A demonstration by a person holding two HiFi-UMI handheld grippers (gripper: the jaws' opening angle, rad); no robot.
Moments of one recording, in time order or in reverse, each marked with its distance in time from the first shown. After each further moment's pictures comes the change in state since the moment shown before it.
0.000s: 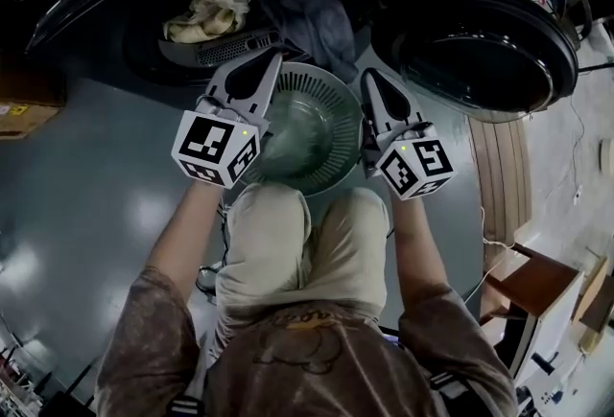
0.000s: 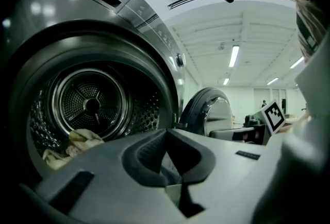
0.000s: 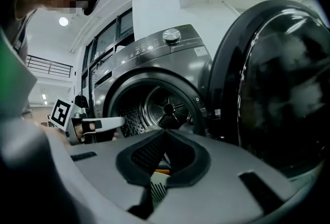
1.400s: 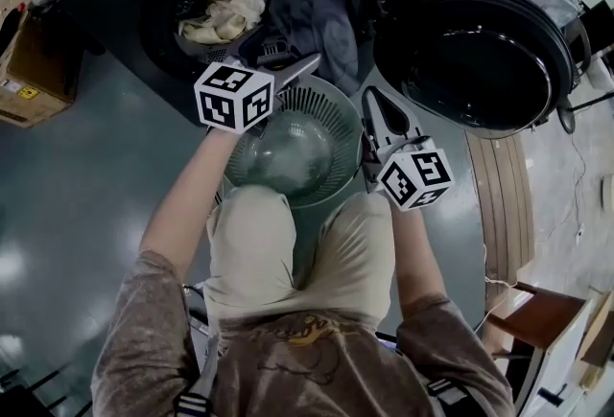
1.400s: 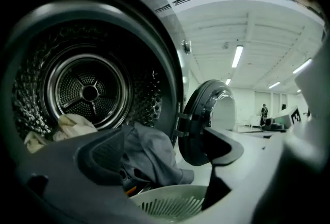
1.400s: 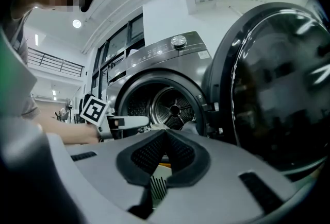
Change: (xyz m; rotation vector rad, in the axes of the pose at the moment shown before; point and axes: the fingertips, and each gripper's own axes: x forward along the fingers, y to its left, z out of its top) left arm 0.042 0.011 -0.045 -0.052 0.020 -0.013; right arm -0.028 0.002 -0.034 -0.071 -0.056 0.080
